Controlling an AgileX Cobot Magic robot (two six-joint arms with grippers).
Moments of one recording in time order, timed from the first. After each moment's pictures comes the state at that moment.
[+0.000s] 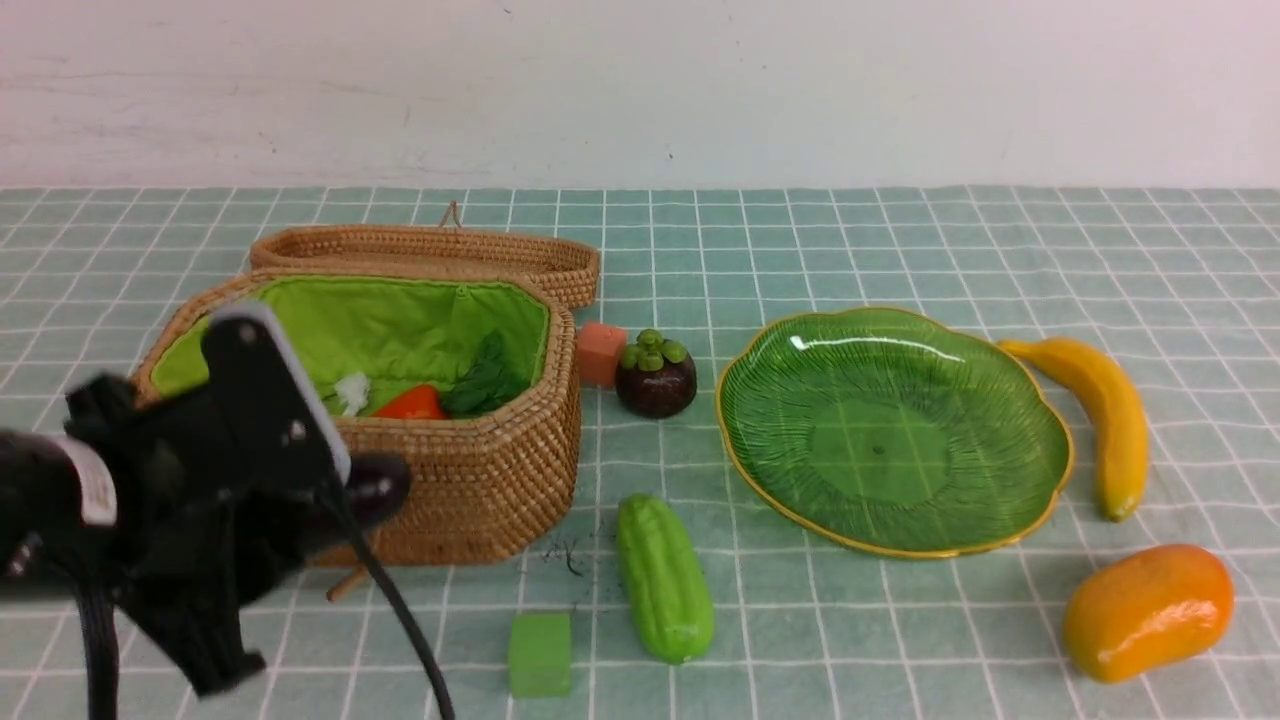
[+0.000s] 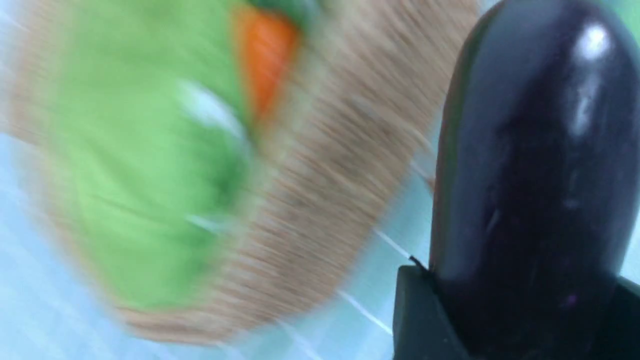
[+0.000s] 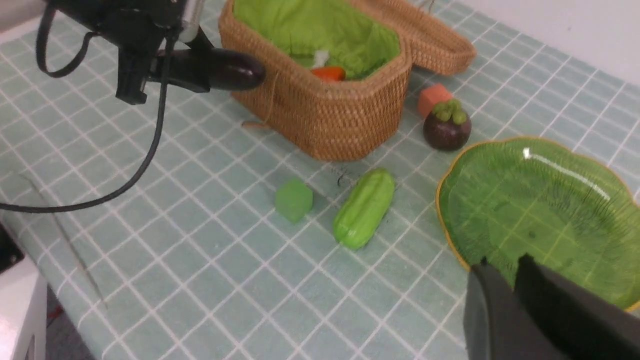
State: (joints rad) right arm 0.46 0.61 -1.14 0.31 1.05 -0.31; left arm -0.36 1.12 -0.82 0.16 0.57 0.58
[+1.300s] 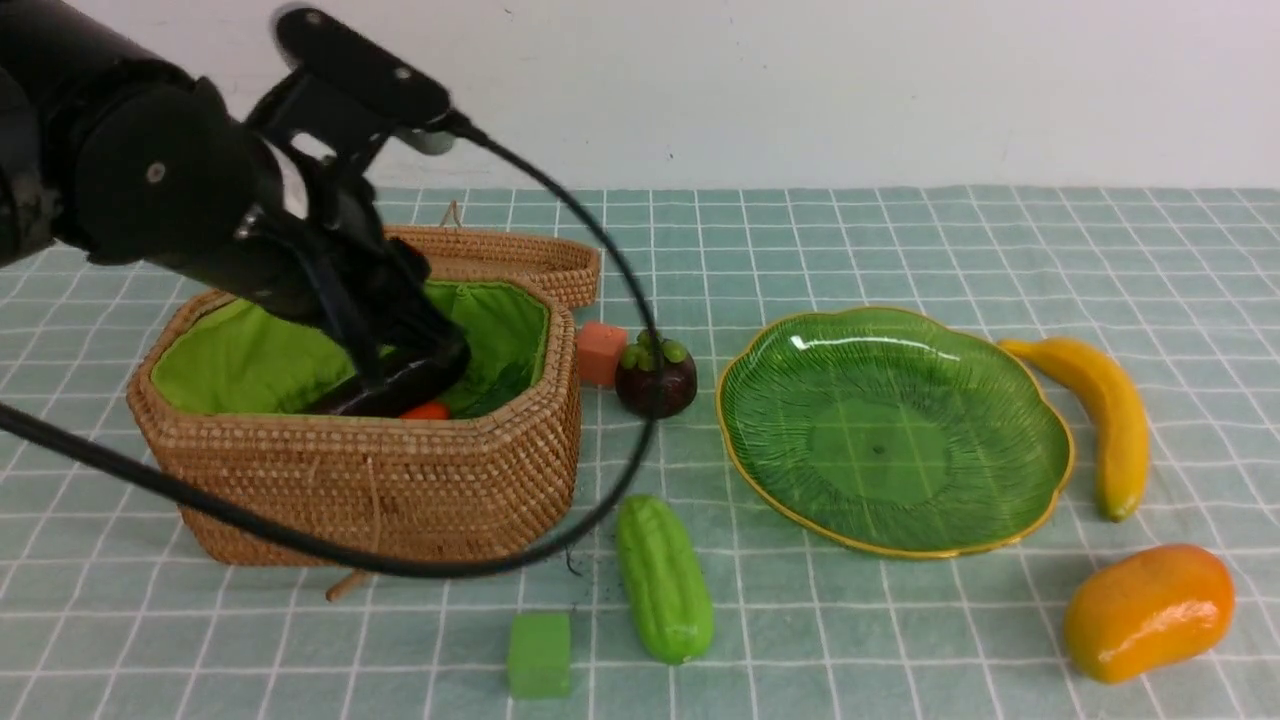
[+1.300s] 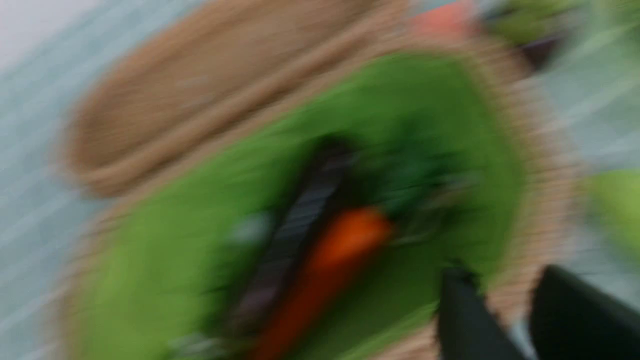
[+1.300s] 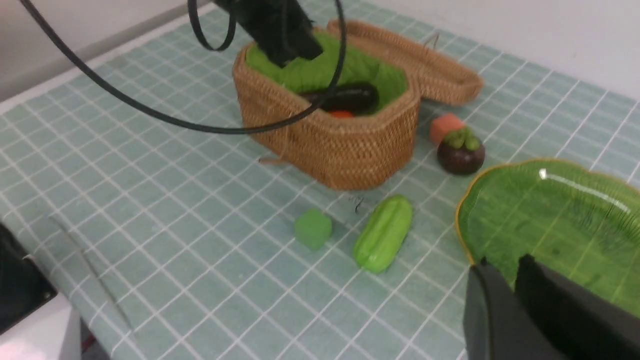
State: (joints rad) right arm 0.46 0.61 -1.14 0.35 1.08 -0.26; left arm -0.51 1.46 -1.29 0.16 0.71 0.04
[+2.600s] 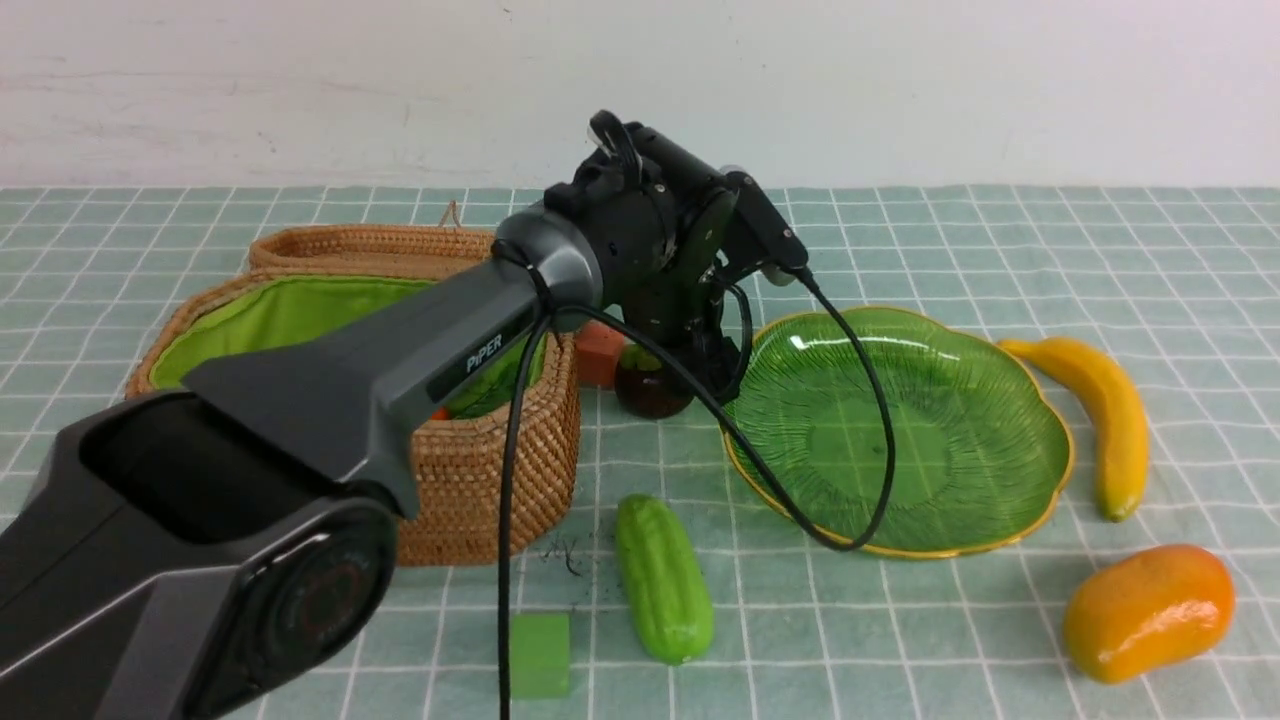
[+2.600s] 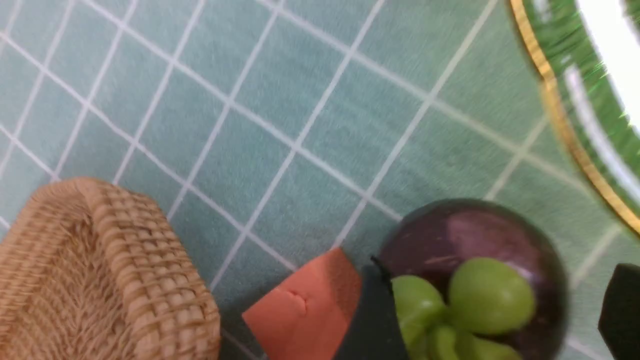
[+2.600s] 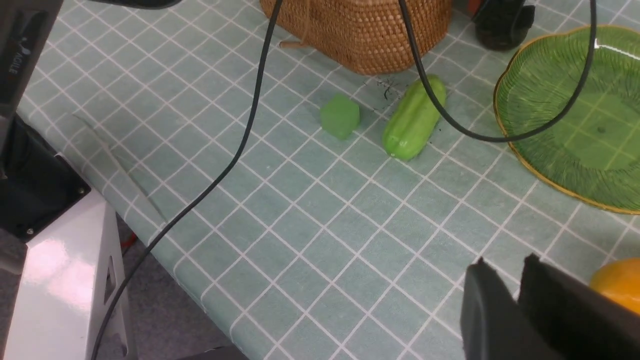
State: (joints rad) right arm 0.46 0.61 -1.14 0.34 1.27 -0.22; left arm -0.58 2.42 -2.25 0.27 0.92 0.34
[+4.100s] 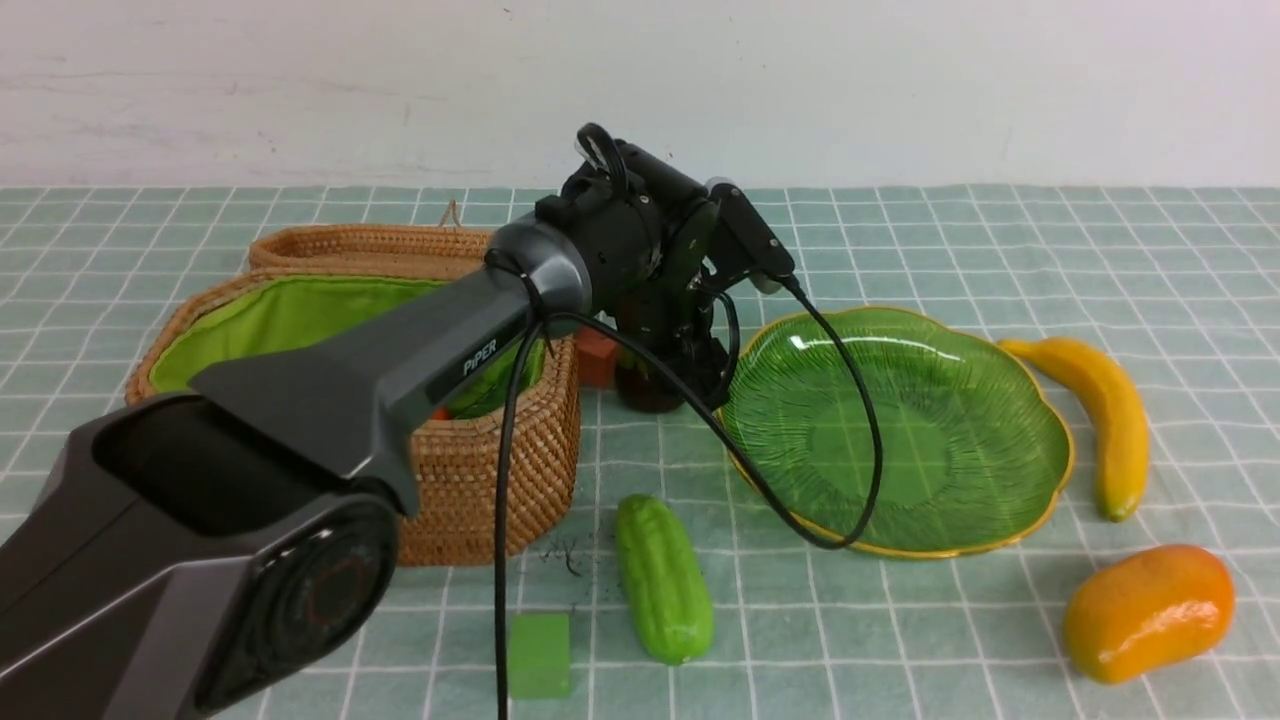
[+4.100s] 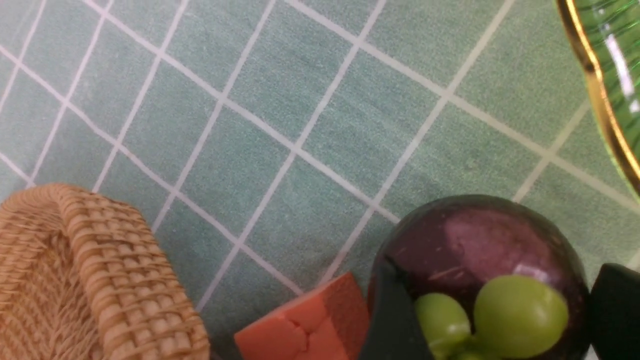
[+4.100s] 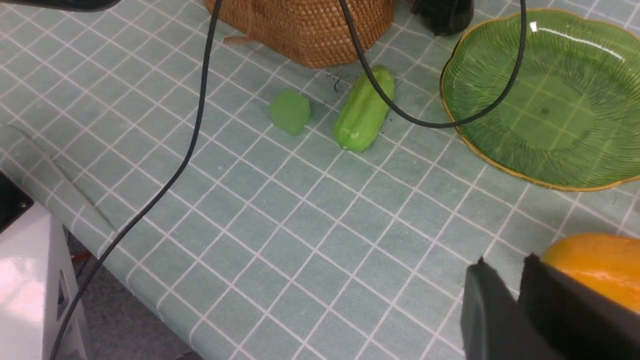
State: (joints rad) right arm 0.46 0.61 -1.14 0.25 1.27 -0.16; left arm -0.56 2.44 -2.26 0.22 0.89 0.37
